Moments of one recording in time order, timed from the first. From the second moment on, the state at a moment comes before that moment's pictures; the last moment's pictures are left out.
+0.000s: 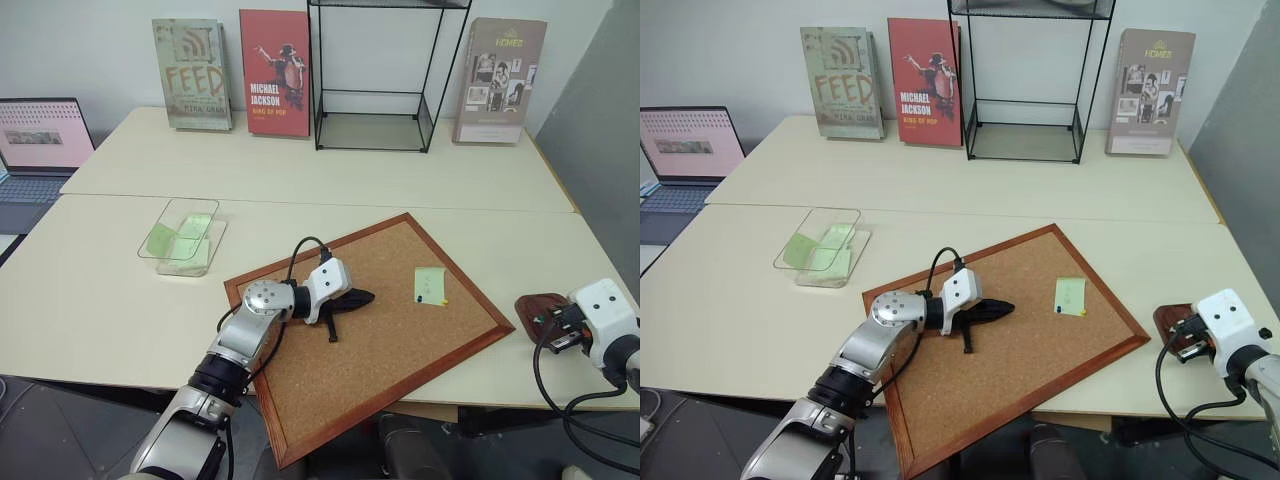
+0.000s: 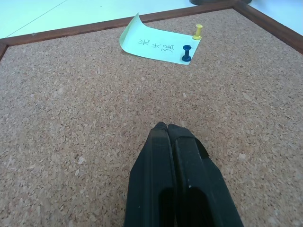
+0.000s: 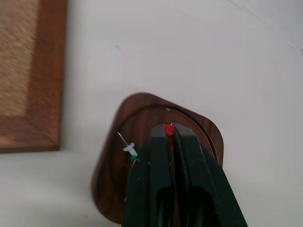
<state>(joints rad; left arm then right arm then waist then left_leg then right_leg) -0.48 0.31 -0.31 0.28 -0.07 0.06 -1.01 0.24 -0.77 -0.38 -0.40 0.14 0.62 0.53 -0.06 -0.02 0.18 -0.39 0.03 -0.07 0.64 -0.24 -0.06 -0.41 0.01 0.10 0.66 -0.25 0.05</state>
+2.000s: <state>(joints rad) -0.48 0.32 -0.31 0.27 -0.07 0.05 -1.00 0.10 -0.51 -0.11 -0.46 0.29 0.60 0.50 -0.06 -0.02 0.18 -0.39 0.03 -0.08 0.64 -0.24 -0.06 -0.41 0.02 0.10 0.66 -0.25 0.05</state>
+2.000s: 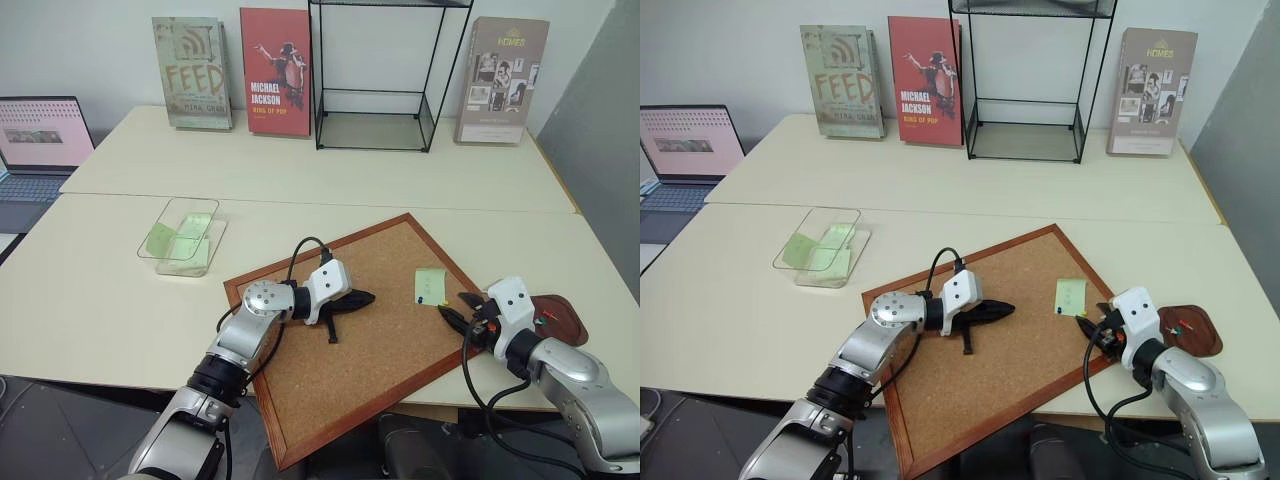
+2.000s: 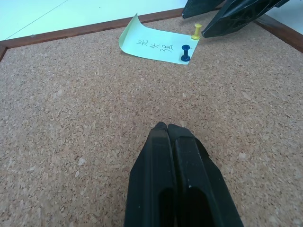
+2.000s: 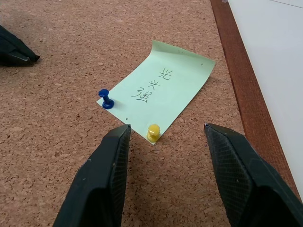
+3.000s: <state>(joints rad) -0.48 0.32 -0.33 0.28 -0.07 0.03 -1.00 0.13 -0.49 -0.16 -0.51 0.34 0.57 0.50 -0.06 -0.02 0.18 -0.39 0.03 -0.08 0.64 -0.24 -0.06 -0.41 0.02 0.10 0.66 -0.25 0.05</state>
